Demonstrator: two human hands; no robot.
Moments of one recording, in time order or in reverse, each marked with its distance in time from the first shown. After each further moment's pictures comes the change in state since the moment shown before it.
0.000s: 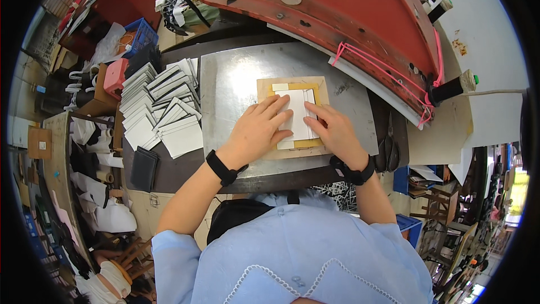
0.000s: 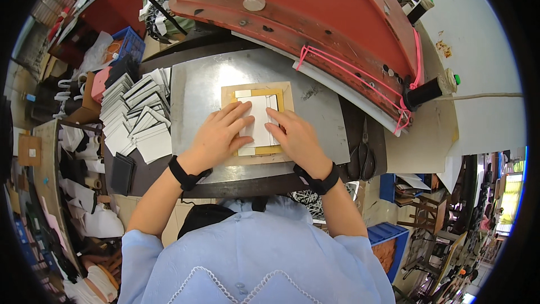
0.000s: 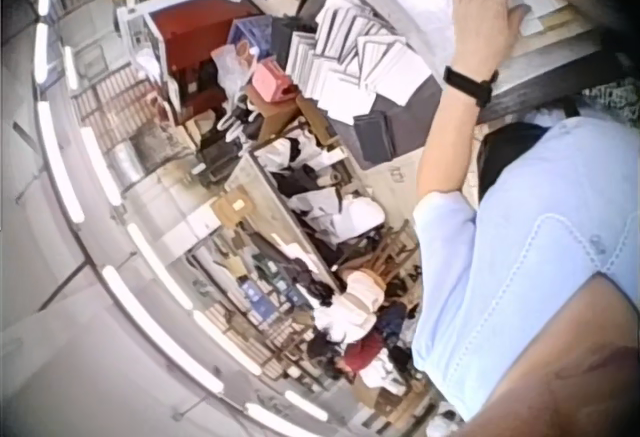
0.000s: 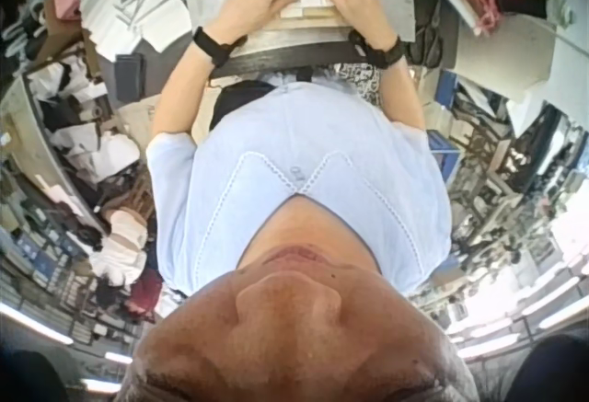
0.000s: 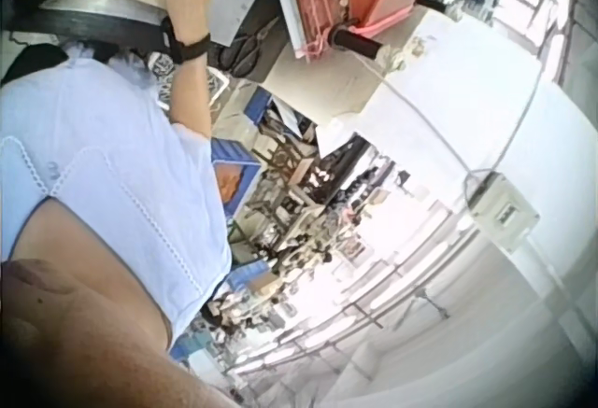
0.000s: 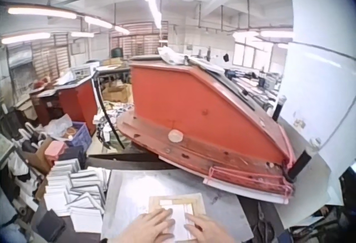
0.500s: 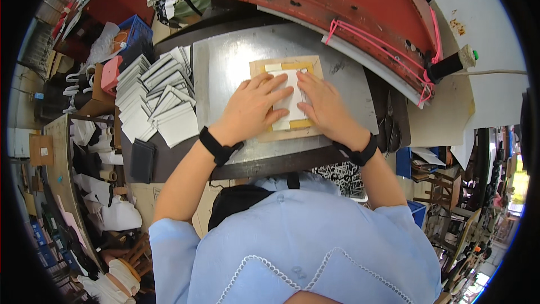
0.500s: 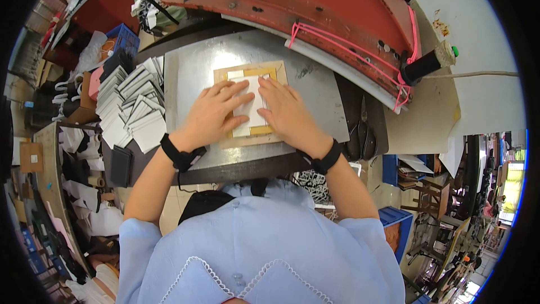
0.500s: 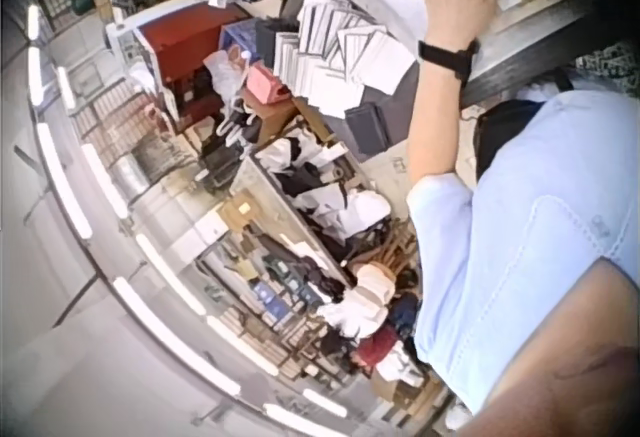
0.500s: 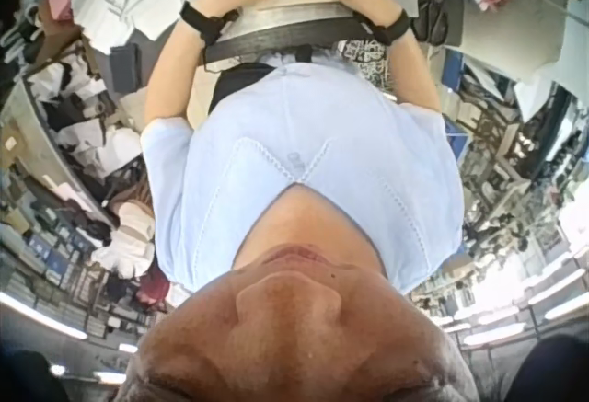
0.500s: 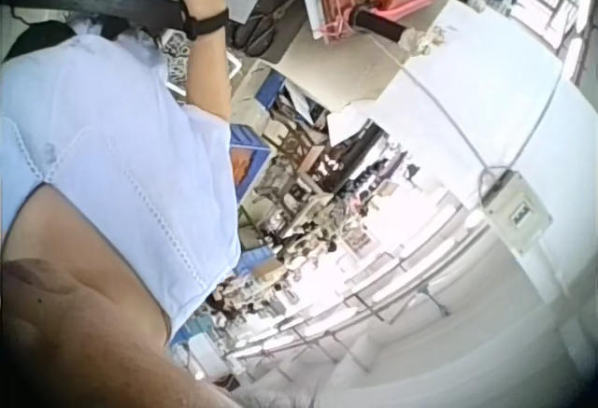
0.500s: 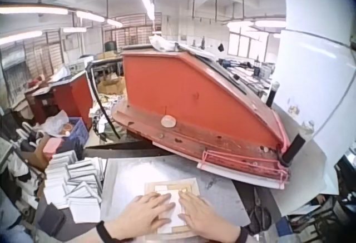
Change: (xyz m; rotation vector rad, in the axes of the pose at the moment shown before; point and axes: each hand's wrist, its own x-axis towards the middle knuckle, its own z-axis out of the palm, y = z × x) left_hand 0.008 -0.004 -0.005 0.059 -0.054 0.052; right_hand 0.000 0.022 0.009 -0.251 -0.003 -0.381
